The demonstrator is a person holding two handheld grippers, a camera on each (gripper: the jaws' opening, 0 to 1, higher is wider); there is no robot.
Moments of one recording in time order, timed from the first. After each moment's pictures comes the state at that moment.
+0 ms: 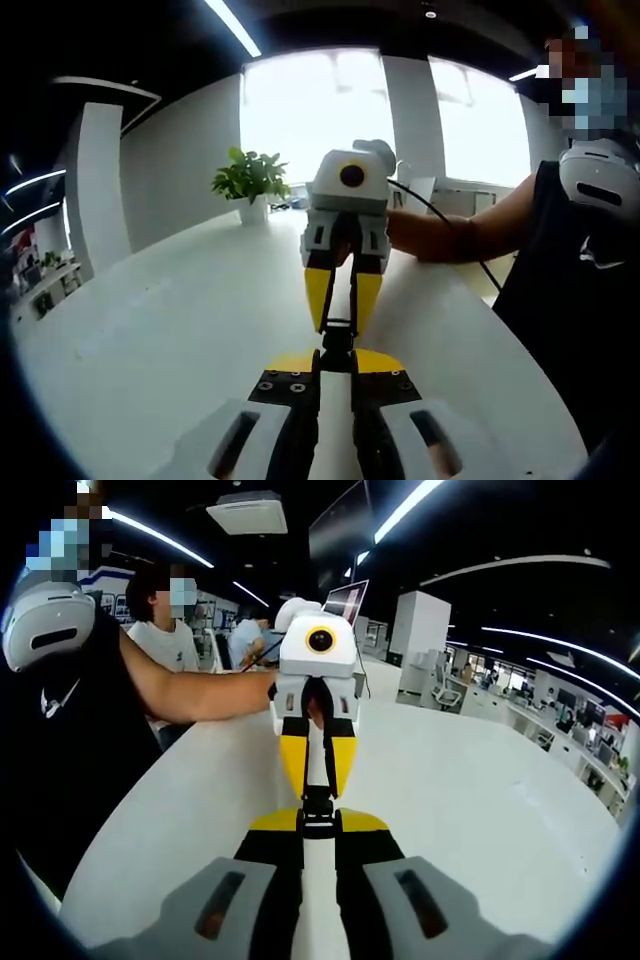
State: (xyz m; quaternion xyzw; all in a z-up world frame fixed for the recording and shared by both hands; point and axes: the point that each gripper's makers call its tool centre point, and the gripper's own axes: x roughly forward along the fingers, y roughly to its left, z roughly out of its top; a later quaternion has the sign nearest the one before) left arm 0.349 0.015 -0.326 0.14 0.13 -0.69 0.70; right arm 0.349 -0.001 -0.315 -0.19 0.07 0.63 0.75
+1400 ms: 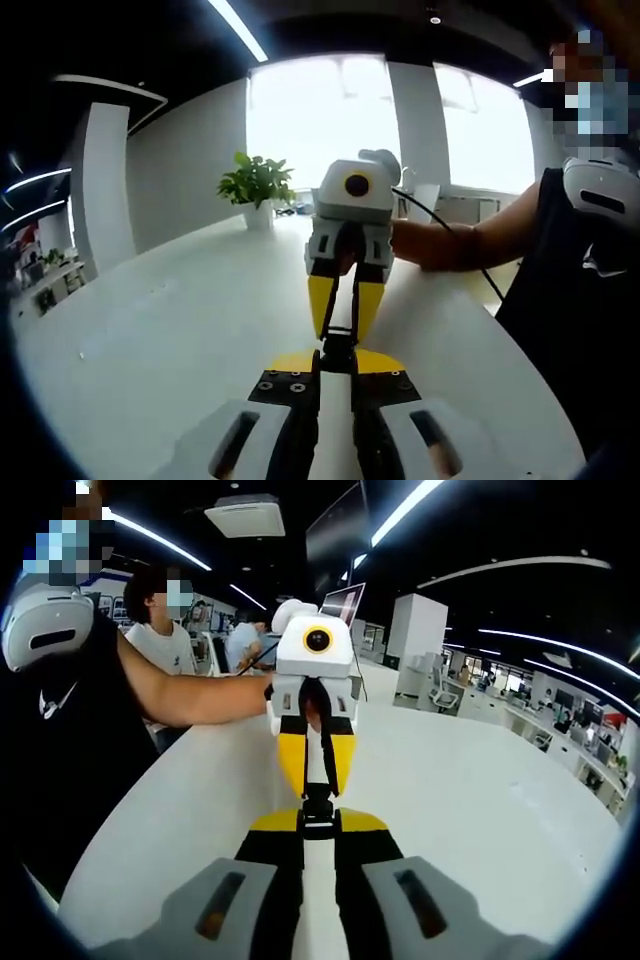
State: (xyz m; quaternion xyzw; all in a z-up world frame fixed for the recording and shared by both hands) left arm 0.337 0.009 -0.321 0.13 0.12 -0.68 0.71; right arm 0.353 0.000 -0.313 -0.18 0.06 0.63 0.75
